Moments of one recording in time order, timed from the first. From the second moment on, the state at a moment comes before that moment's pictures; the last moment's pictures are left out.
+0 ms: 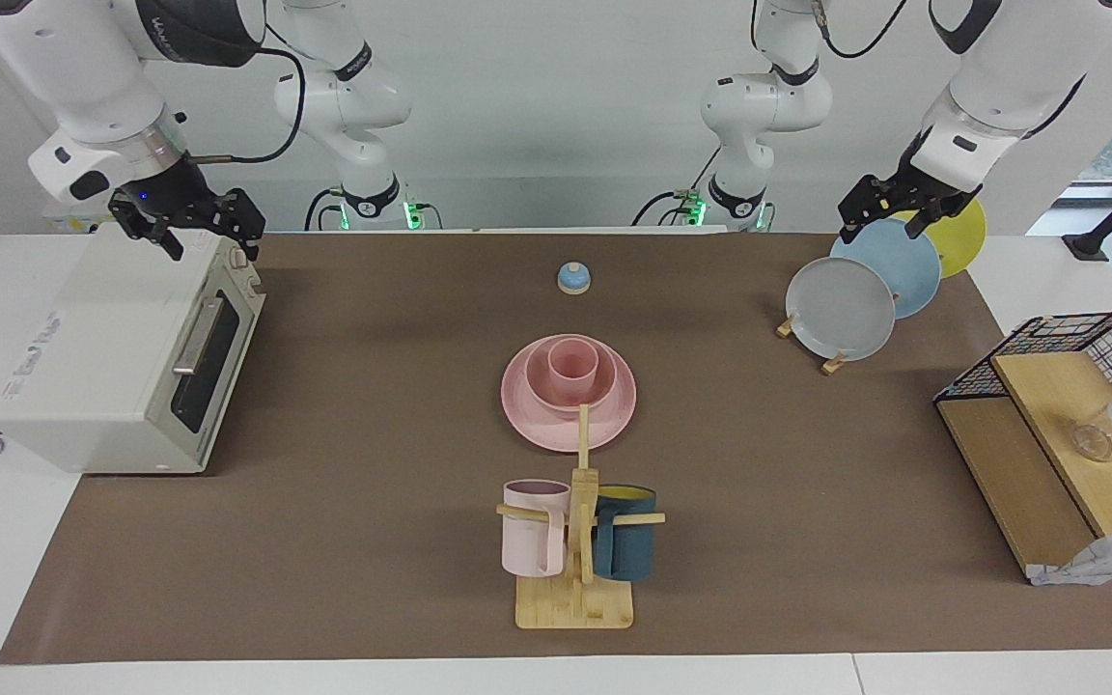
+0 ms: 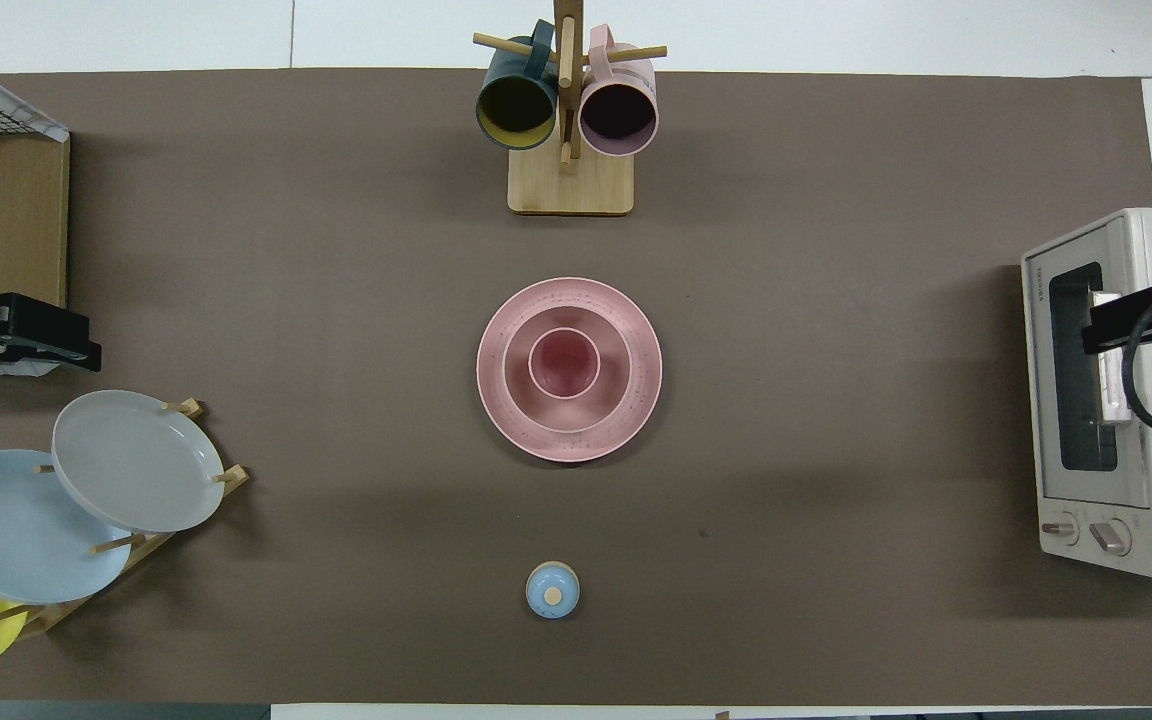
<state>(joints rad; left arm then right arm) -0.04 -0.05 -0.05 -1.59 -0.05 1.42 -0.12 0.06 -0.03 -0.13 -1.62 -0.03 1.50 -0.05</state>
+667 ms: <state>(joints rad) -0.03 -0.05 -0.05 -1.59 -0.05 1.42 -0.08 0.06 -0.03 -0.13 -1.62 -0.03 1.50 -0.05</state>
